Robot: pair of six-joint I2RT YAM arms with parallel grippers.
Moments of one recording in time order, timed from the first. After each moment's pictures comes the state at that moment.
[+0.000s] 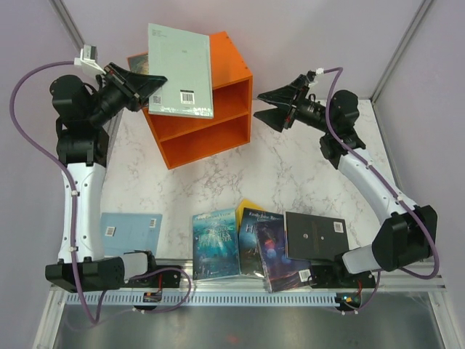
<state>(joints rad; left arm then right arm) 0.07 1.22 1.58 -0.27 0.73 -1.06 0.31 1.45 1.26 0.43 -0.80 1.62</state>
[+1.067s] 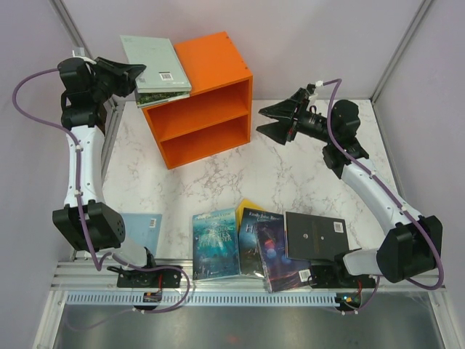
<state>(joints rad) 0.20 1.57 1.73 -0.29 0.50 -1.14 0.29 1.35 1.13 0.35 -0.84 1.58</state>
